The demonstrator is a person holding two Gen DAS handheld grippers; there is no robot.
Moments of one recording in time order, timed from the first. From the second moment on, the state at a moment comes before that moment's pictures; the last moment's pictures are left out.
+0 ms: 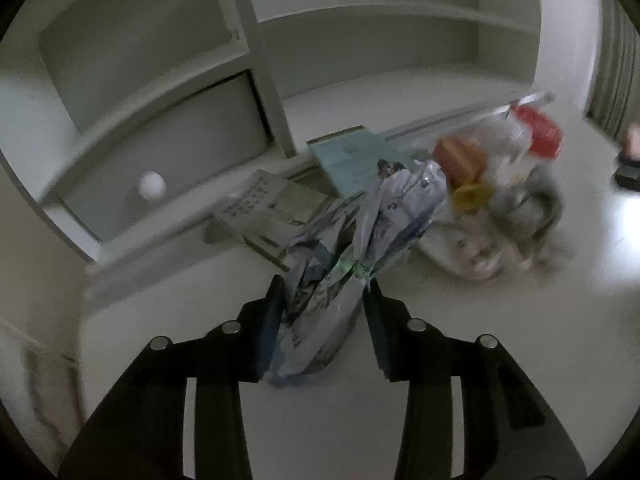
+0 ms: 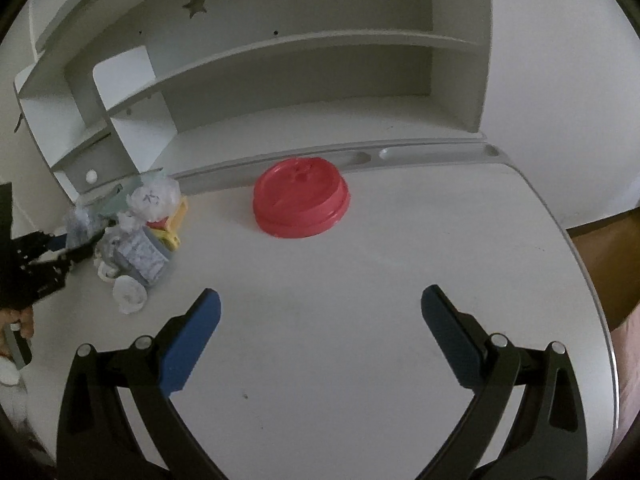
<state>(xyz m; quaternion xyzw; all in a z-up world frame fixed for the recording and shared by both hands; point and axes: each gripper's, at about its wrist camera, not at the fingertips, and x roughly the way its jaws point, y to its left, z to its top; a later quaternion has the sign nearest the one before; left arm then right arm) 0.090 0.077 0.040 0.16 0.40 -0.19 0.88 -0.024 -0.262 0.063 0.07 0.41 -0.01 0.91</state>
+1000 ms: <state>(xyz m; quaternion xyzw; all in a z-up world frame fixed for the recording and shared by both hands) 0.109 0.149 0.042 0.02 0.41 -0.08 0.91 0.102 -0.243 0.038 0.02 0.46 -0.02 0.89</state>
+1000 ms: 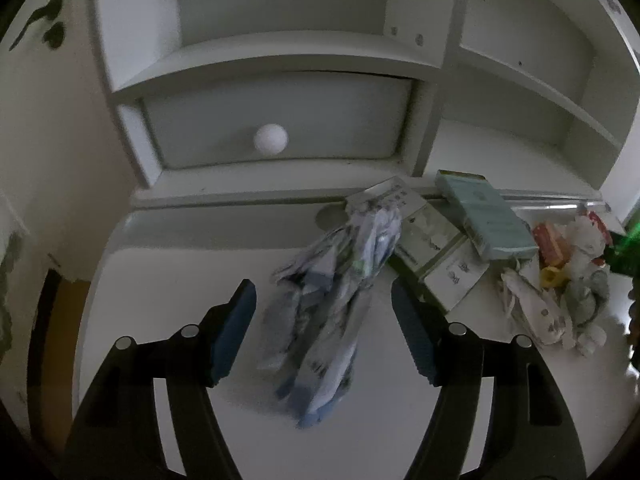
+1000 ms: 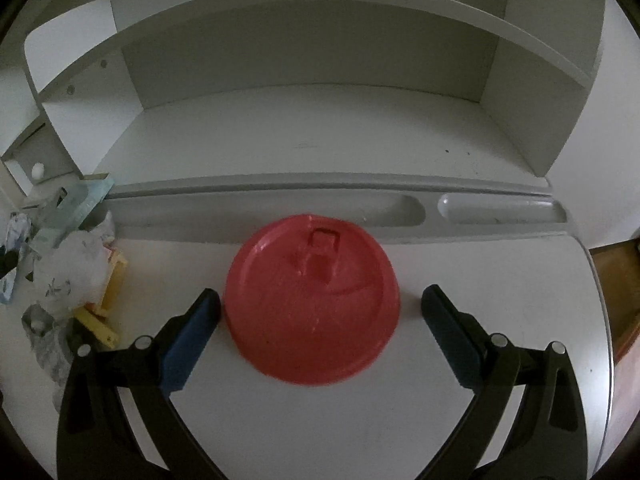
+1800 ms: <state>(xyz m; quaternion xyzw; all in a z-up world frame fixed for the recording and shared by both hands) 0.111 0.158 0.035 0.00 0.42 -0.08 0.90 0.056 -0.240 0.052 0.00 0.41 -0.03 0.91</state>
